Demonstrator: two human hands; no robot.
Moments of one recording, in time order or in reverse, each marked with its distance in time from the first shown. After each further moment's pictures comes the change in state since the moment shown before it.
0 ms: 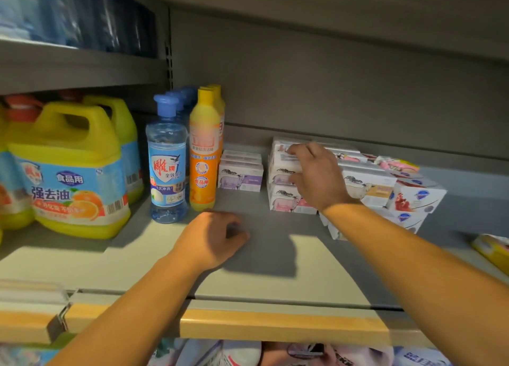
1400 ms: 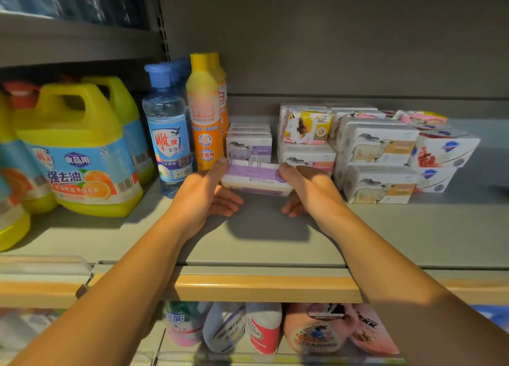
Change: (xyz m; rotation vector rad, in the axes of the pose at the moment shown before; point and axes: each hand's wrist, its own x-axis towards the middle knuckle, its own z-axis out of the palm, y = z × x) left_hand 0.006 -0.002 -0.023 -1.028 0.009 -0.495; right_hand -0.076 -0.042 0.029 1.223 -0.244 0.545
